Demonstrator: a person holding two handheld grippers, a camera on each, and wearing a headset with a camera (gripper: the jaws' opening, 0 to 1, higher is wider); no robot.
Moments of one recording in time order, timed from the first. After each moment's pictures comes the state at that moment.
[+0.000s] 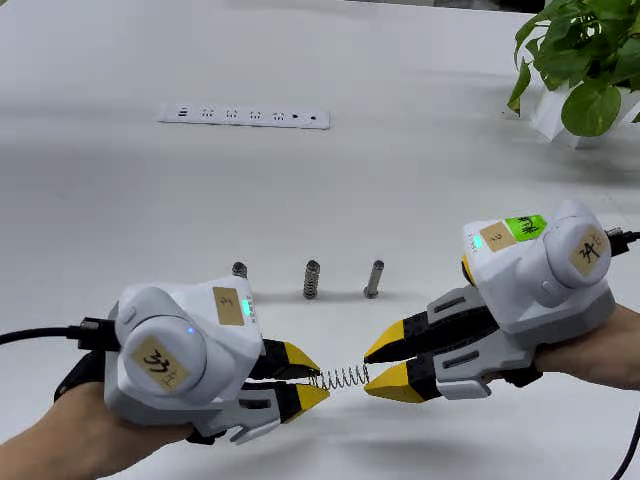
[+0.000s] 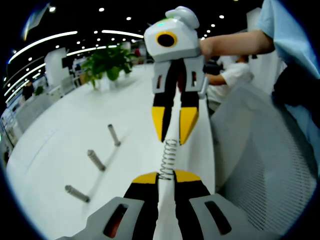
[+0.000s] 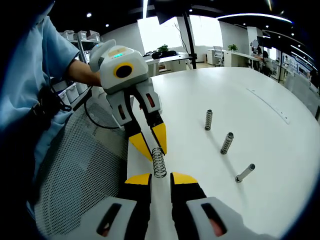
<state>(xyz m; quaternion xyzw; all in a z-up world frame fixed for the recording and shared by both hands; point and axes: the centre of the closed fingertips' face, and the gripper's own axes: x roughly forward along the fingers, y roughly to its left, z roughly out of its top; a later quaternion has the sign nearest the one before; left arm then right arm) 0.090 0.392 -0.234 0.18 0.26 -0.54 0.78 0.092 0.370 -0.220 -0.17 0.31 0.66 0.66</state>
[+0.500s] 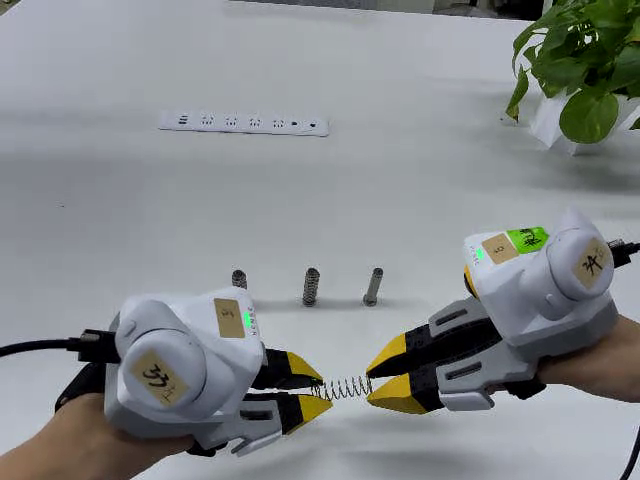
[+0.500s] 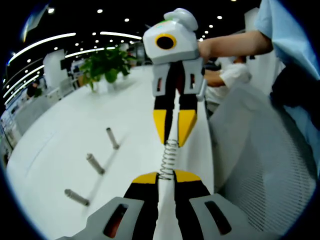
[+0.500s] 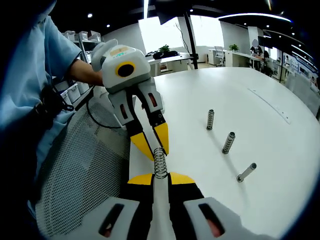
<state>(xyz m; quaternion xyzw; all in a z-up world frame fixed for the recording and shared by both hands) 0.088 0.389 -0.231 0.18 0.25 -0.55 0.78 0.088 0.369 -0.219 -0.17 0.31 0.67 0.65</state>
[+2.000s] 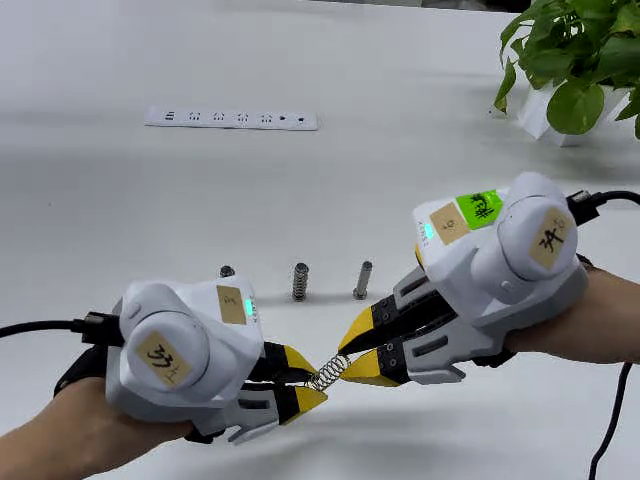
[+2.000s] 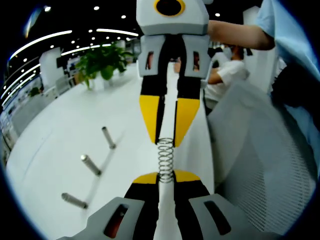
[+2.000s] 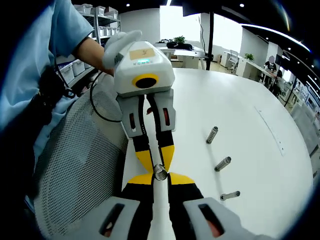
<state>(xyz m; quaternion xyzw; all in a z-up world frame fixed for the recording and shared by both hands) 0.089 0.382 -0.237 0.19 0.27 -0.56 0.76 0.090 0.387 -0.199 -0.29 0.28 0.68 0.62</state>
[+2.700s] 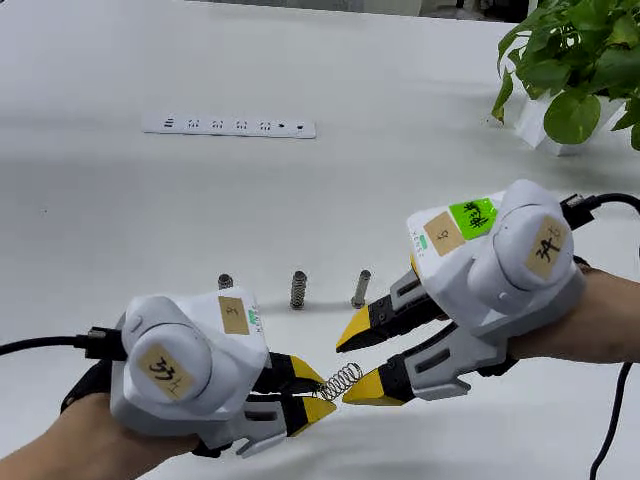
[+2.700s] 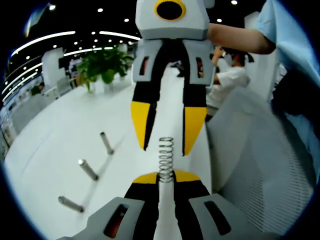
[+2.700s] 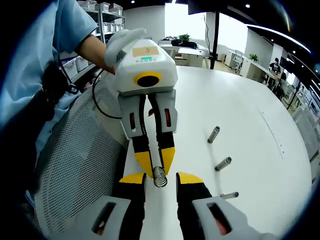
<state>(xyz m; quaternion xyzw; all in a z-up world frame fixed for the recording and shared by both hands) 0.090 0.372 -0.230 0.16 0.25 -0.56 0.77 0.090 0.382 -0.200 -0.30 0.28 0.69 0.60</state>
